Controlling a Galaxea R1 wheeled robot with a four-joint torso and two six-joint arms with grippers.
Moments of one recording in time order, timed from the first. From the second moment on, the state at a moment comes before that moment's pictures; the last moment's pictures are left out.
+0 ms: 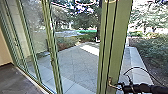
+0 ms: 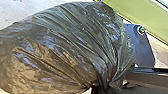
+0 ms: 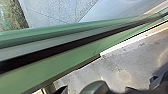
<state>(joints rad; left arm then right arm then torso) 1.55 2.97 -2.62 -0.34 -0.10 0.40 -0.57 2.29 -1.66 0.21 -0.31 1.30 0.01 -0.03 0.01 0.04</state>
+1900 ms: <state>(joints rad) 1.55 2.99 -2.65 -0.34 -0.10 0.40 -0.84 2.50 -1.97 0.02 0.17 1.38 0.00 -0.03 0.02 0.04</state>
